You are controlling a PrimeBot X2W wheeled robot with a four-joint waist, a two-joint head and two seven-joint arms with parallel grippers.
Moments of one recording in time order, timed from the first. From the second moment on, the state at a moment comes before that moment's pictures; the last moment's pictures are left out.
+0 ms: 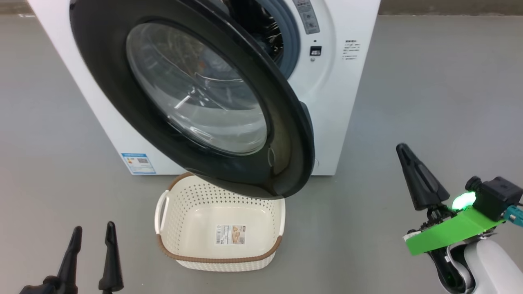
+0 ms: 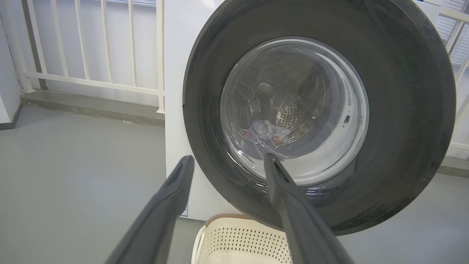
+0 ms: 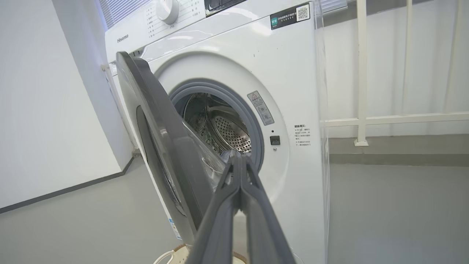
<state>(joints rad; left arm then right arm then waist) 0.06 0.05 0.06 0.05 -0.29 -0.13 -0.25 -0.23 -0.30 0.22 0.11 0.56 0.13 -0.26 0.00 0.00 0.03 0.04</state>
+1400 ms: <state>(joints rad) 0.01 0.04 0.01 0.06 -0.34 -0.13 -0.25 -0.48 -0.41 0.54 0.28 0.58 0.13 -0.26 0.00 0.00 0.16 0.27</state>
